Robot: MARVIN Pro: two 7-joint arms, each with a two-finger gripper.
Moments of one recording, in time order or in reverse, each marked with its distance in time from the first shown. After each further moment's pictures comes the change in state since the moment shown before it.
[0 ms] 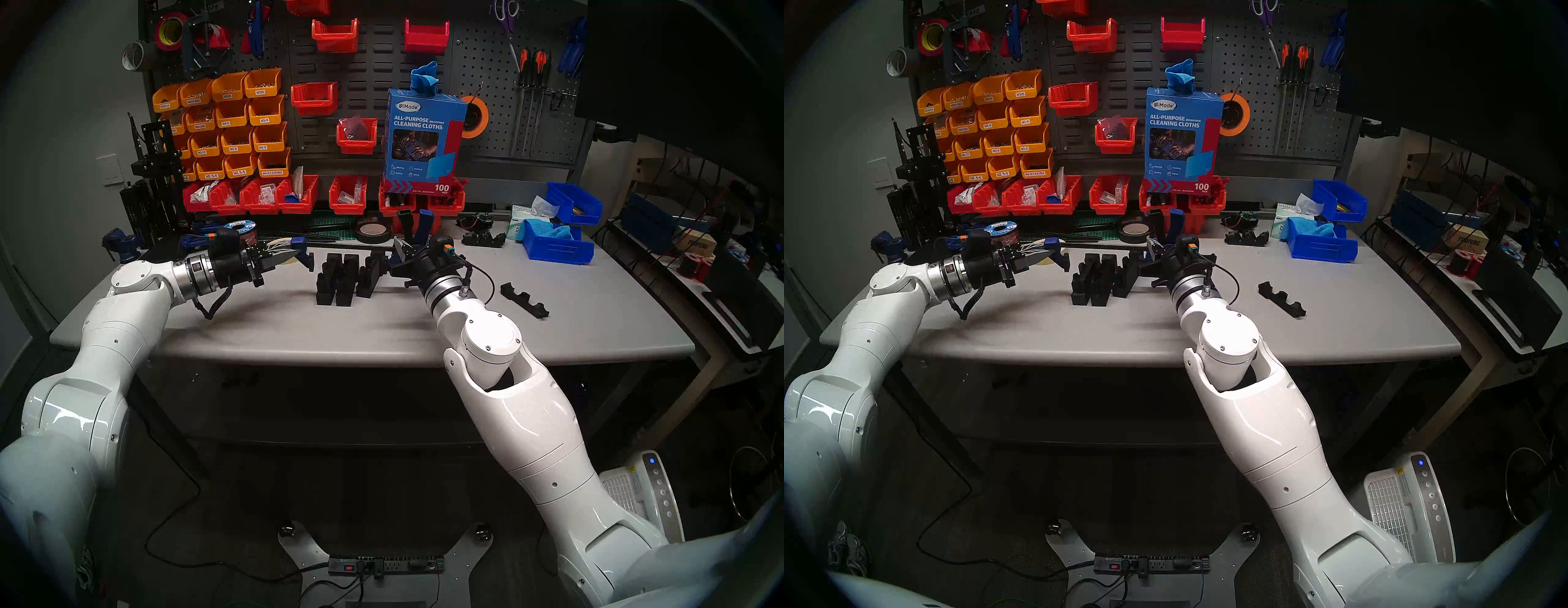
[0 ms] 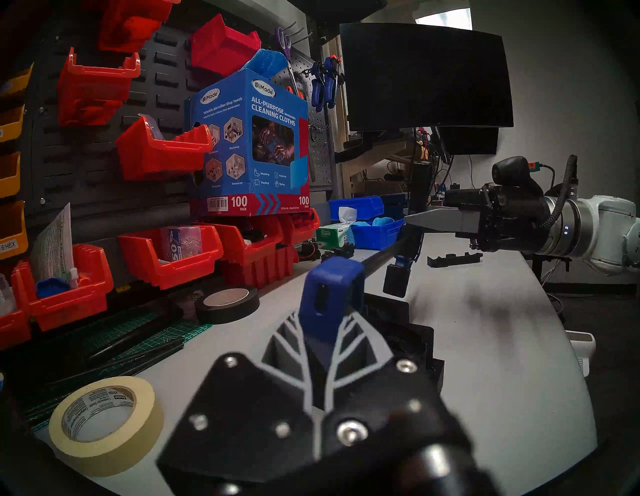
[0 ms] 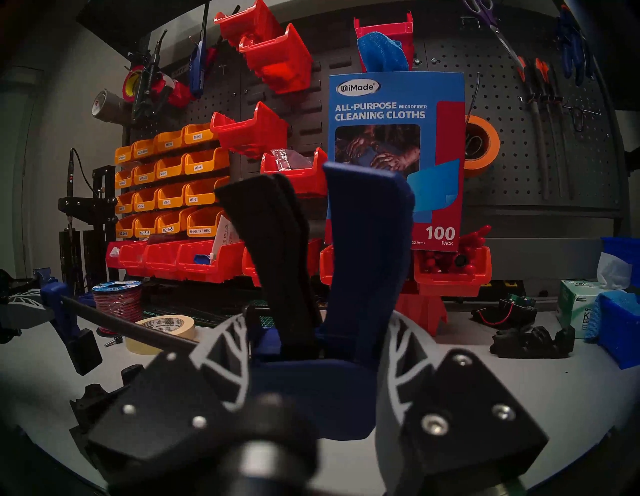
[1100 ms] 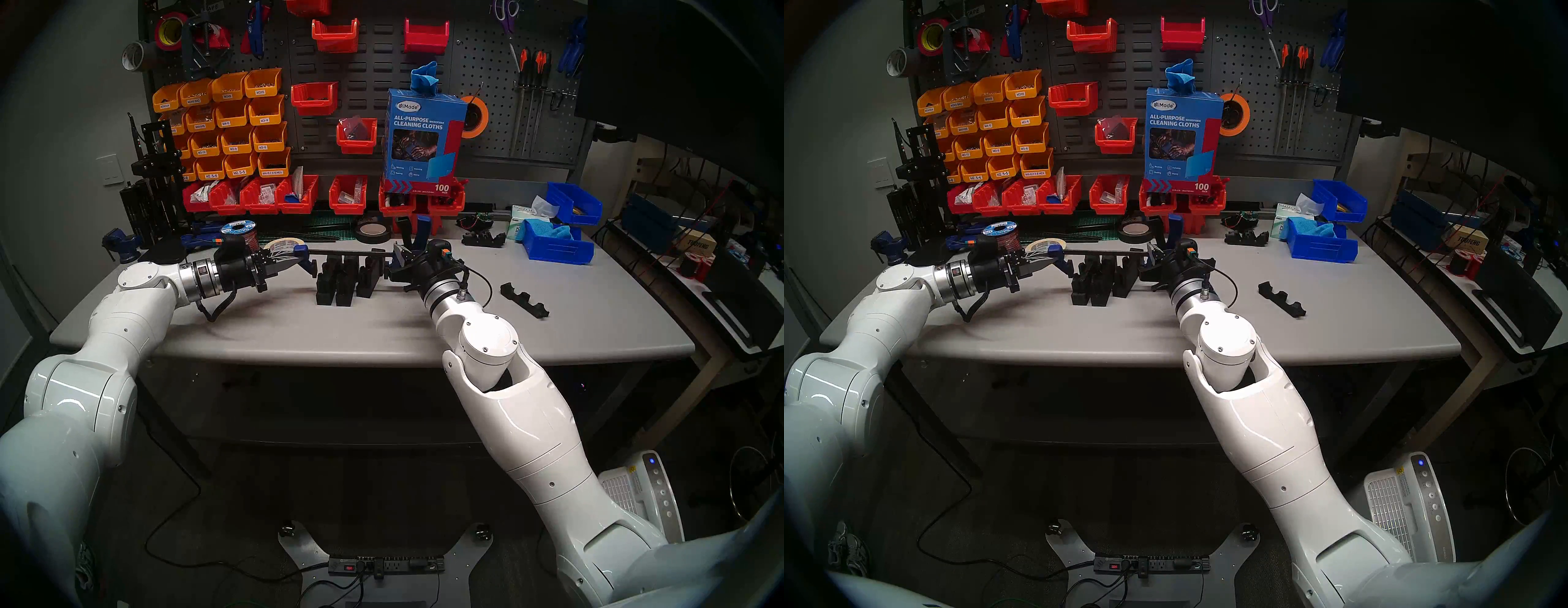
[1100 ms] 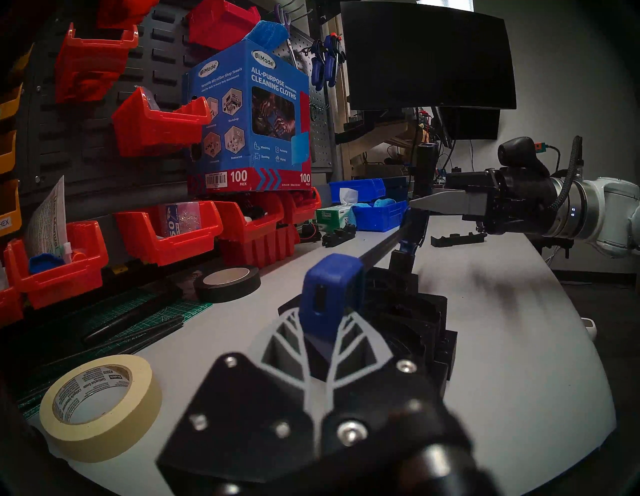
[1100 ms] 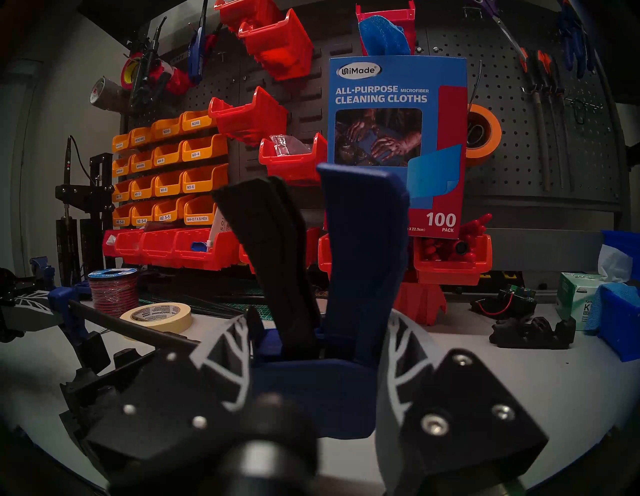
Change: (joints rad) left arm -0.101 -0.038 0.037 0.184 0.066 -0.074 -0.039; right arm 0.000 -0.004 -0.002 0.025 -0.011 0.005 0.003
